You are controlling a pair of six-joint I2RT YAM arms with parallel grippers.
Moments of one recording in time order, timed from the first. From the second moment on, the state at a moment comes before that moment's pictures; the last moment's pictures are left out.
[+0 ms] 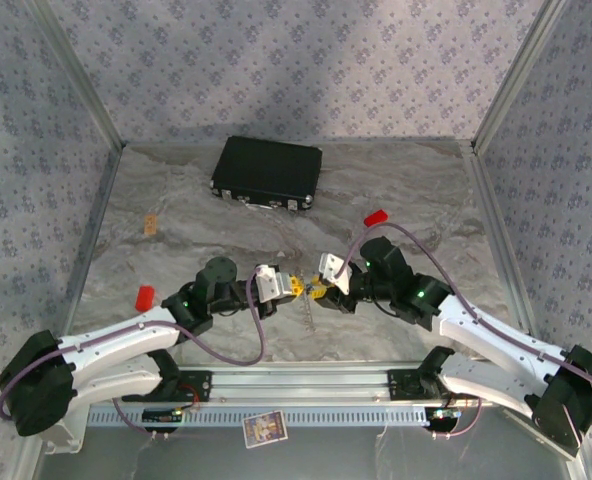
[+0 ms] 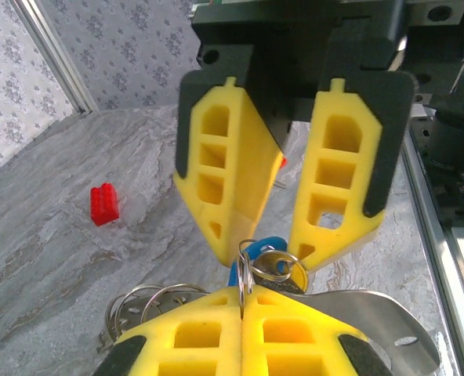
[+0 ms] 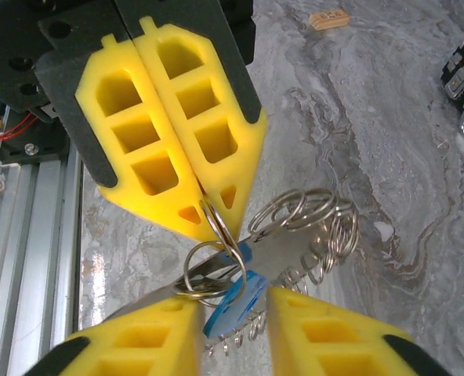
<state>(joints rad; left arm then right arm) -0.92 1.01 0.45 0.33 0.39 0.29 0.79 0.95 0.66 -0.27 -0.45 -0.35</state>
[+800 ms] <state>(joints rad) -0.92 0.99 0.40 0.40 0.40 0.29 0.80 1.05 0.68 -0.28 -0.45 -0.37</state>
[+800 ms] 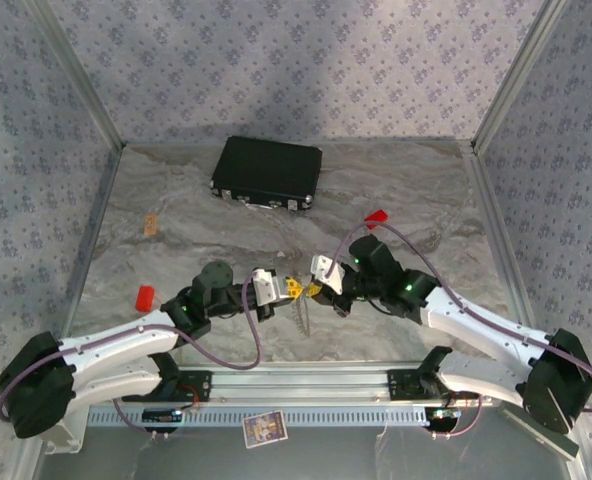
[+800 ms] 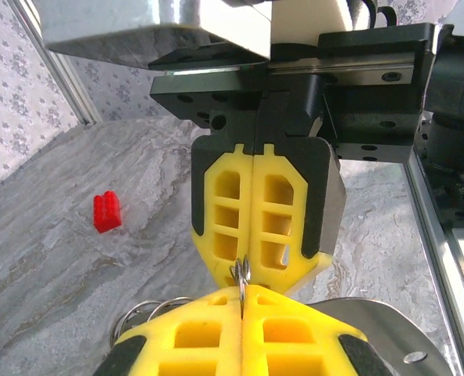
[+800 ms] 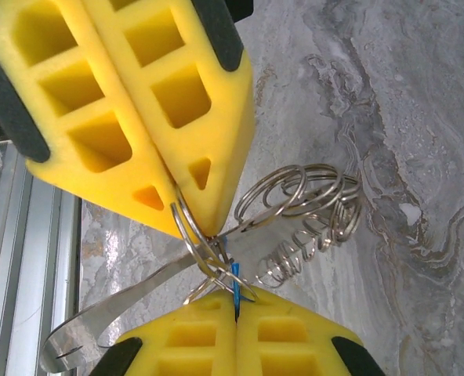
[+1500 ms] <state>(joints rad) -0.92 0.99 0.39 0.43 0.41 0.31 0.79 0.89 0.68 -0.31 -0.43 -0.41</state>
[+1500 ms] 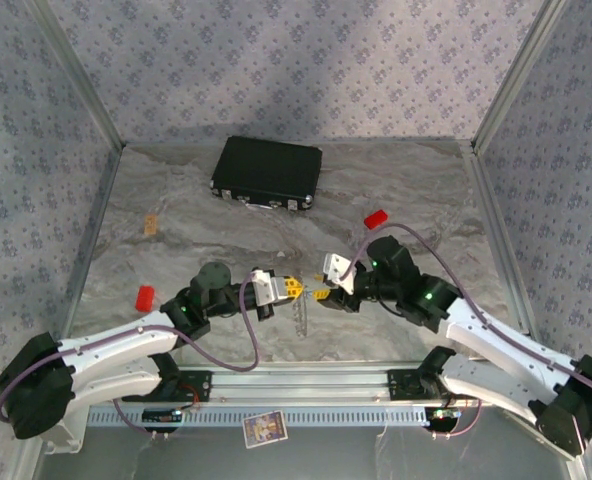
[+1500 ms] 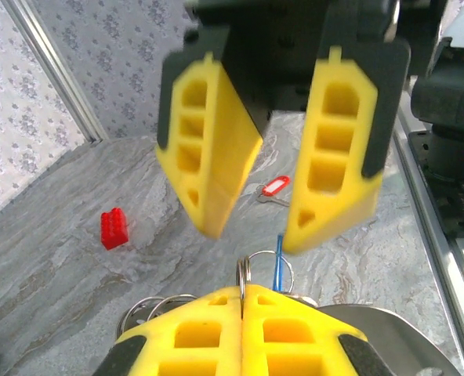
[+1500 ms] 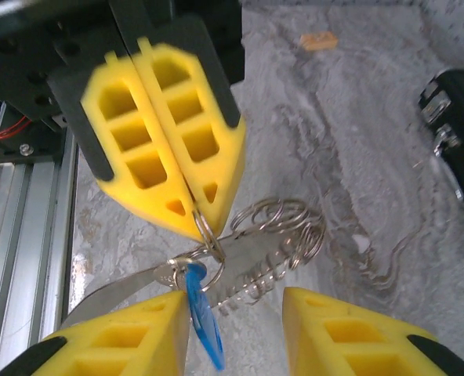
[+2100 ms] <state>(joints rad) -0.92 1.01 0.39 0.42 0.45 0.31 0.79 0.98 0.69 -0.29 -0.51 -0.41</state>
